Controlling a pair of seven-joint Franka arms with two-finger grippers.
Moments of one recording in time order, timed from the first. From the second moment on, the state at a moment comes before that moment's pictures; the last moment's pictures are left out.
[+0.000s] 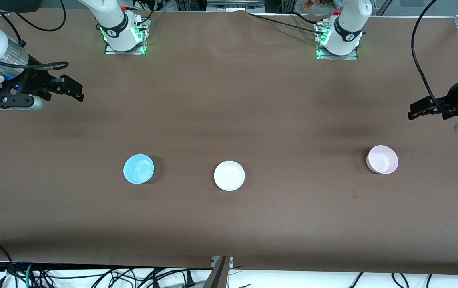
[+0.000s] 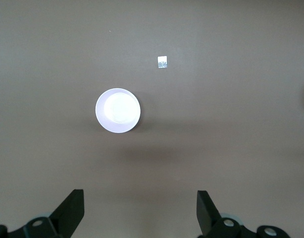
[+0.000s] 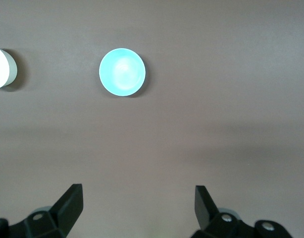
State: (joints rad) left arm 0.05 0.13 -0.03 -1.50 -0.01 1.55 -0.03; right arm 0.18 0.00 -0.04 -1.67 0.04 1.62 0.16
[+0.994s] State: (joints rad) left arm 0.11 0.30 0.14 -1.61 -0.01 1.76 0.03; right arm 0.18 0.00 -0.04 -1.67 0.04 1.68 0.16
